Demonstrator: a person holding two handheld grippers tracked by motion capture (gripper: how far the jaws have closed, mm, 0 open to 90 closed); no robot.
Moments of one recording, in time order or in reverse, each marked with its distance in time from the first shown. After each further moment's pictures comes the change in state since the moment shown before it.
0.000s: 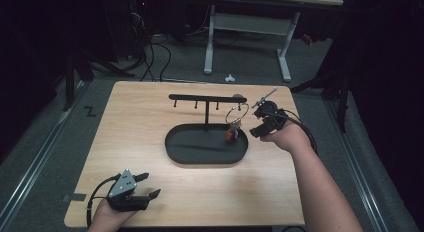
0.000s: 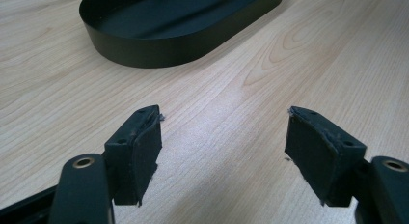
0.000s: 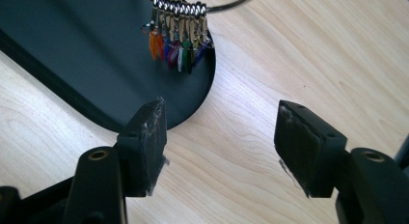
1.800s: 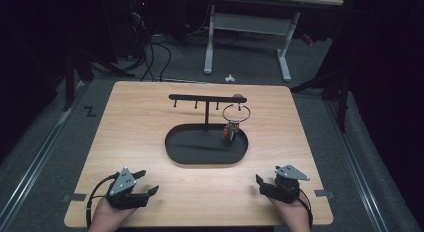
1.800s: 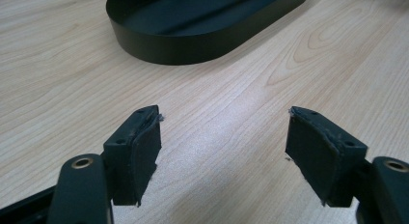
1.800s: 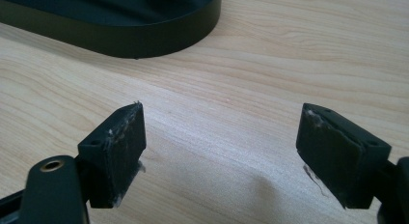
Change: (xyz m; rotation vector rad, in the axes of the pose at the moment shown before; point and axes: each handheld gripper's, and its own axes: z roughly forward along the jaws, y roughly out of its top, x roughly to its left) left arm 0.004 0.001 -0.001 0.001 0.068 -0.018; right arm 0.076 -0.191 0.066 -0.472 -0.082 0.333
